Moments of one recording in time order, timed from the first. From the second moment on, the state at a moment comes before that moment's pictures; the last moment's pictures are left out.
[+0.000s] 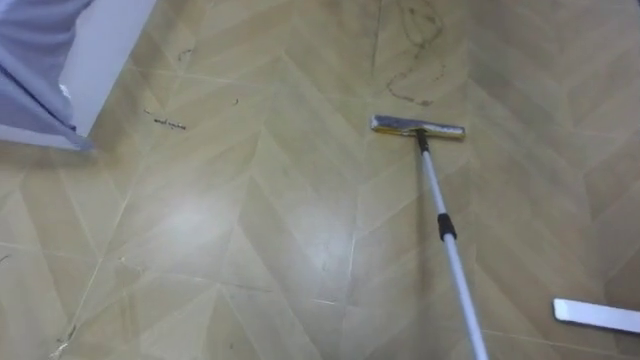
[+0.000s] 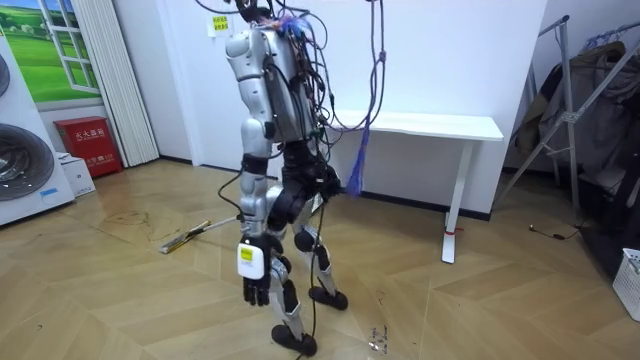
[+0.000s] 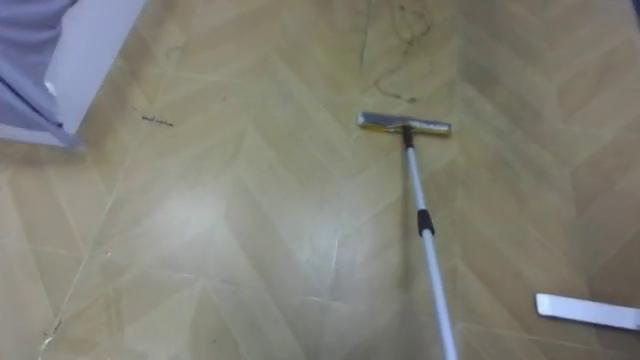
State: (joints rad) left arm 0.03 0.17 0.00 1.15 0.16 0.23 0.07; right arm 0.03 -0.27 0.07 1.37 0.10 0.28 0.02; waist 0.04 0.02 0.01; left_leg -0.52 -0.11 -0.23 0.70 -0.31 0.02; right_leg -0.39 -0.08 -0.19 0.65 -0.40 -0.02
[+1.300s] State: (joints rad) left arm 0.06 0.21 -0.09 1.08 -0.13 0.23 0.19; right arm -0.25 -0.38 0.19 1.48 0.28 0.28 -0.03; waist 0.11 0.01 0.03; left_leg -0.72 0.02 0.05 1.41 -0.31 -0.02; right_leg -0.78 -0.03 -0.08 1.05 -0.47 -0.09
